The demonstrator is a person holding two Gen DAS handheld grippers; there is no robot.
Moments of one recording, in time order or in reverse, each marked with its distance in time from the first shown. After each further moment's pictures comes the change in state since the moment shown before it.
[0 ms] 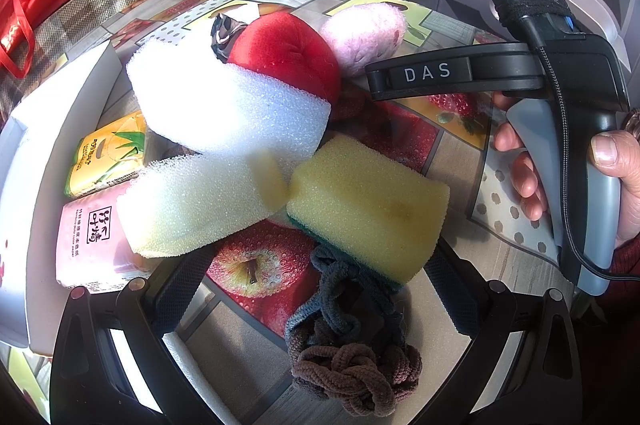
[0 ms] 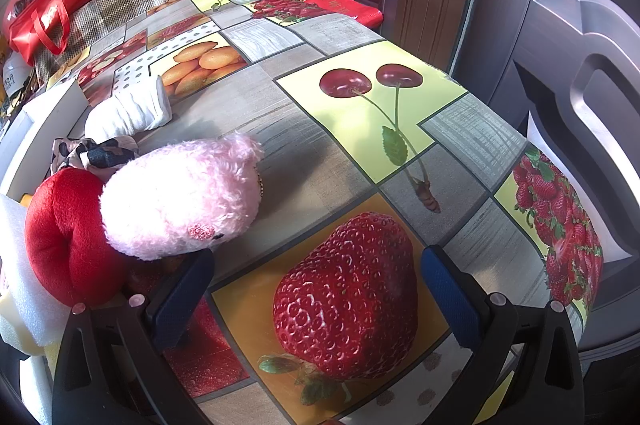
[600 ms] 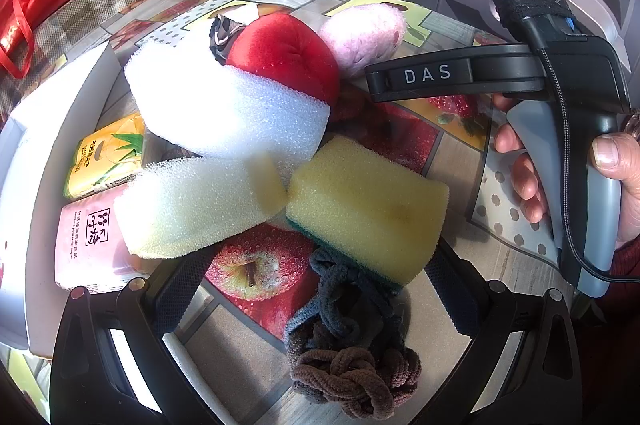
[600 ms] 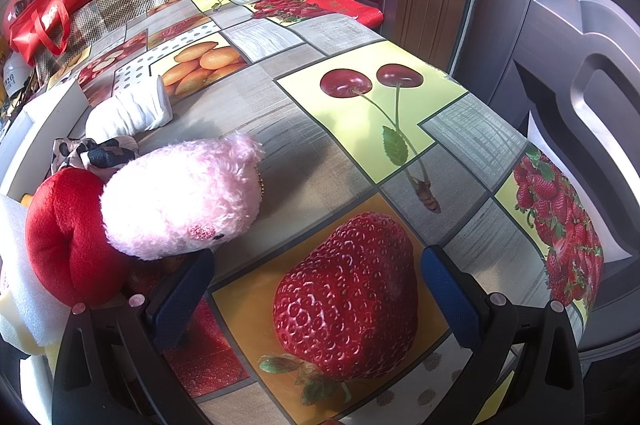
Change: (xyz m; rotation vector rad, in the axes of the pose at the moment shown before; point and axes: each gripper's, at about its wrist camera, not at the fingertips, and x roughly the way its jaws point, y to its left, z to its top) left arm 0.004 0.000 0.009 0.001 -0.001 0.000; right arm 0.000 0.000 0.000 0.000 0.000 0.001
